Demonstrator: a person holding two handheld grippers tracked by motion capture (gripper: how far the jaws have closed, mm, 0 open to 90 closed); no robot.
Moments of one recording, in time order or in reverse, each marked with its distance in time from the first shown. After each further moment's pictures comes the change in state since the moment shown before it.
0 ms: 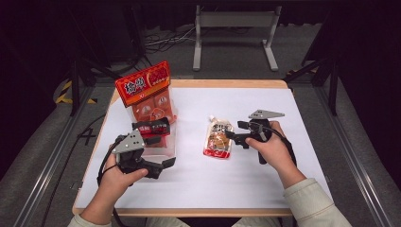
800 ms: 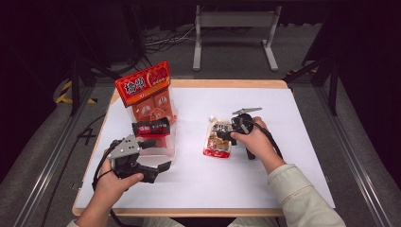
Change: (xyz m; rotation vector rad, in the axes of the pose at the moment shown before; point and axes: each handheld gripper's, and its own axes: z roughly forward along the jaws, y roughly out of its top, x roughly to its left) left arm -0.003 -0.010 -0.012 0.011 0.030 -0.016; right arm -0.018 -0.005 0.069 0.196 -0.078 0.088
